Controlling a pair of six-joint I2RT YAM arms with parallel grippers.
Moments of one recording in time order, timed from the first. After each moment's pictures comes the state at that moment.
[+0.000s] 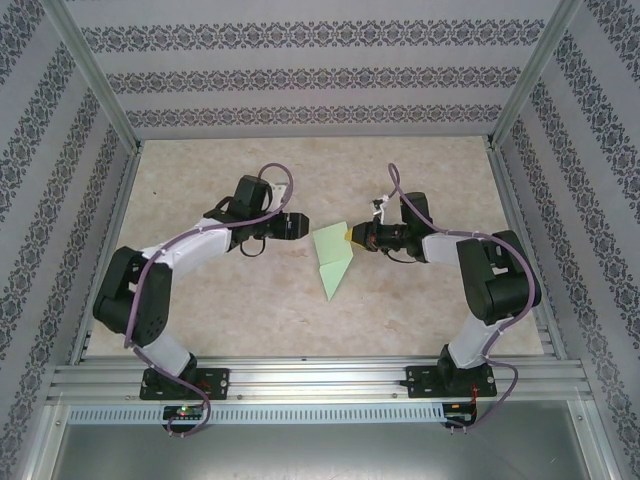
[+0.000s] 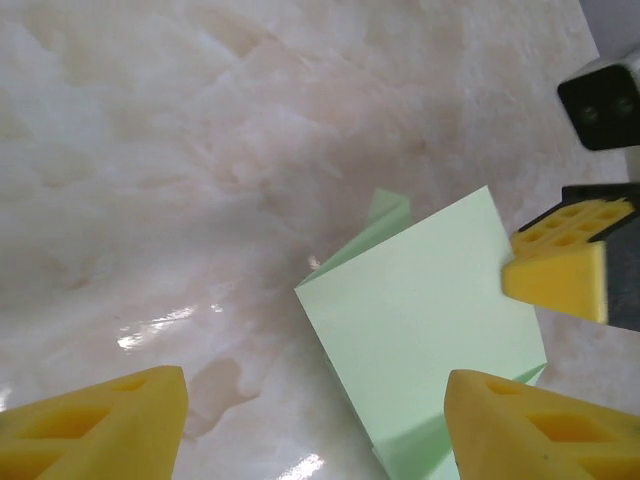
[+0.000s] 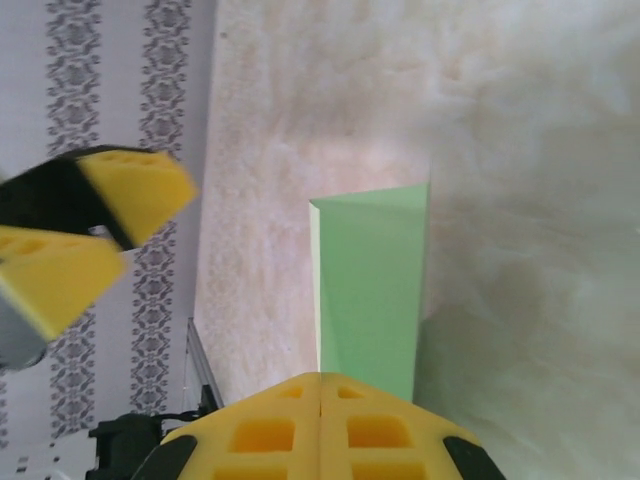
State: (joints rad) left arm -0.45 1.62 1.06 -0.23 0.40 -0.37; right arm 0.23 1.74 0.79 0.21 -0.94 0.65
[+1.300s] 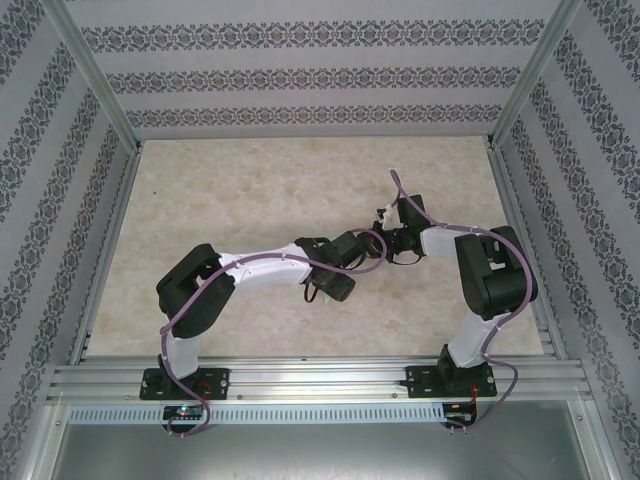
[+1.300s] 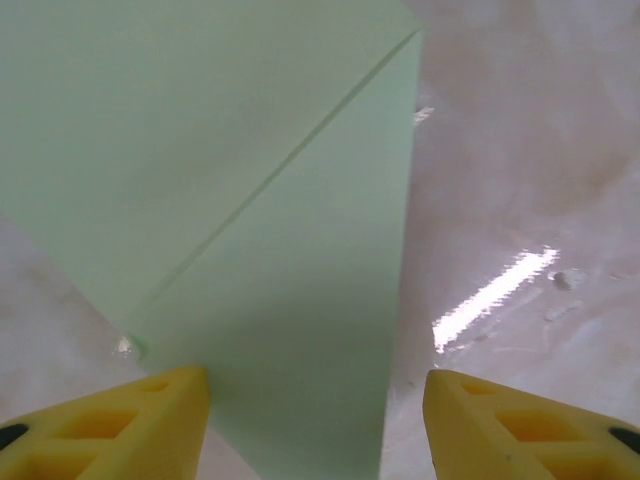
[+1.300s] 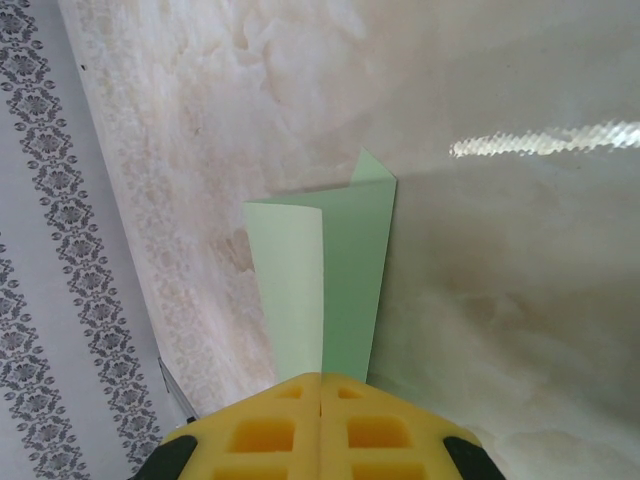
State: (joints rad) left arm -0.98 1.92 1.32 -0.63 -0.07 -0.34; right arm 0.23 1.77 0.84 -0.05 -0.81 0.72
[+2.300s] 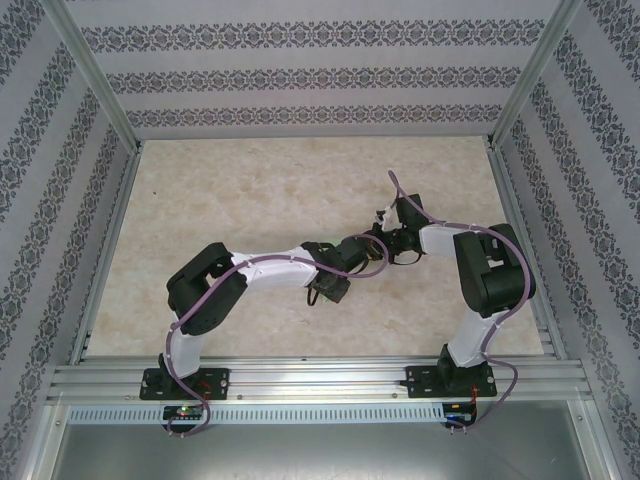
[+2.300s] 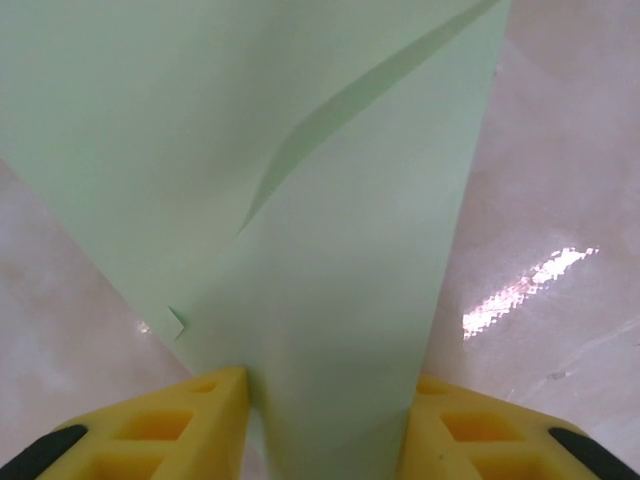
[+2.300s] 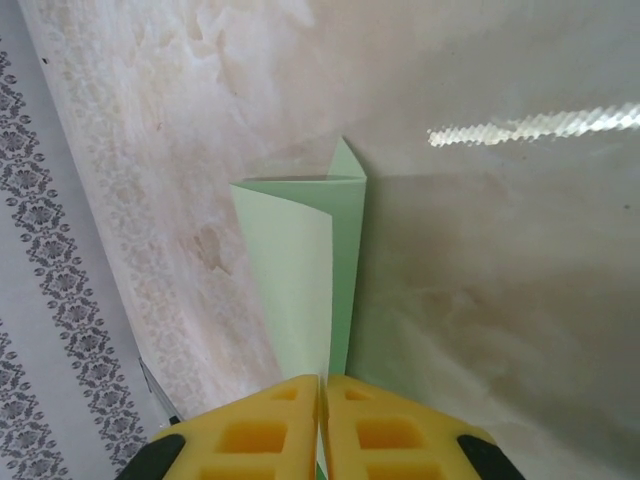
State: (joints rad) left arm -0.99 1.98 1.32 -0.62 -0.12 -0.37; right arm 0.23 1.79 0.87 -0.13 -0.79 0.67
